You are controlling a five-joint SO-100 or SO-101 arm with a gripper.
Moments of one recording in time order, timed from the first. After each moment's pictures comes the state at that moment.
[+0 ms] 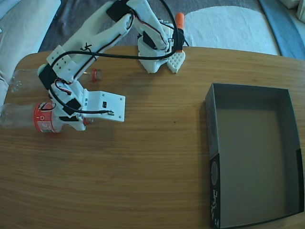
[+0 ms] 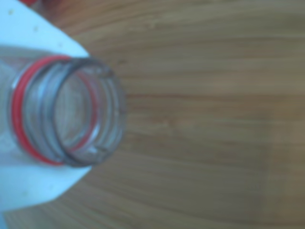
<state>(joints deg) 44.2 64.5 81.0 70.7 -50.4</state>
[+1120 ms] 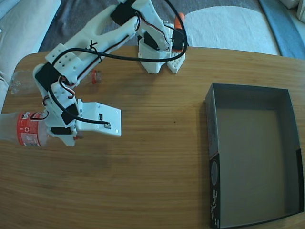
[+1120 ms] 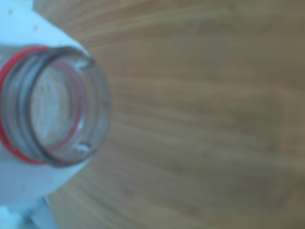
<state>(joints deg) 37.3 64.4 67.7 71.5 -46.7</state>
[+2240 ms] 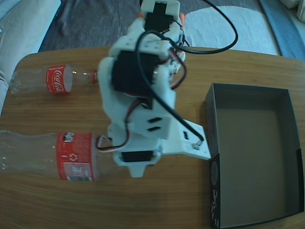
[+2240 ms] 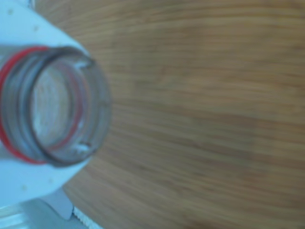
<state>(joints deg) 5.3 64.4 40.4 94.3 -17.5</state>
